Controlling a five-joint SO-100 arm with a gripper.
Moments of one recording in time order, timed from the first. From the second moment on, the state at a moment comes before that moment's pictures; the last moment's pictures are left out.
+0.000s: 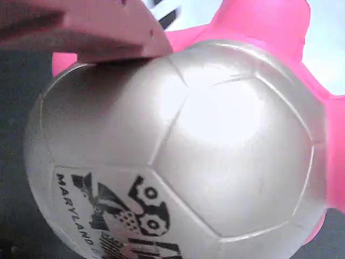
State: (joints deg) arm -20.8 78.4 57.0 87.9 18.6
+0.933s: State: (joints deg) arm -25.5 60.7 48.9 89.7 17.7
